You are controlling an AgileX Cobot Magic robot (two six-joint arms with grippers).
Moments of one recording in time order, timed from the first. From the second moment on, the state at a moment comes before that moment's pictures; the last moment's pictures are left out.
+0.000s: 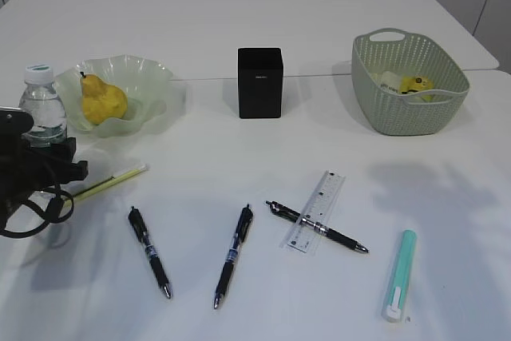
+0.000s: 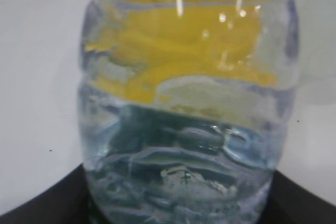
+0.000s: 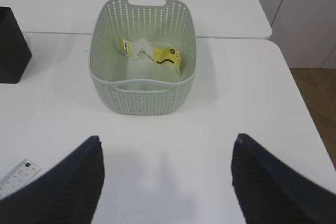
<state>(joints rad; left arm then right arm) -0.16 2.08 -0.62 -0.25 -1.11 0.12 -0.11 1.10 -0.66 0.10 0.15 -0.19</state>
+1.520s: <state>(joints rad) -0.16 2.01 -0.57 -0.29 -1.14 0.12 -0.10 1.10 -0.66 0.10 0.15 -0.19</state>
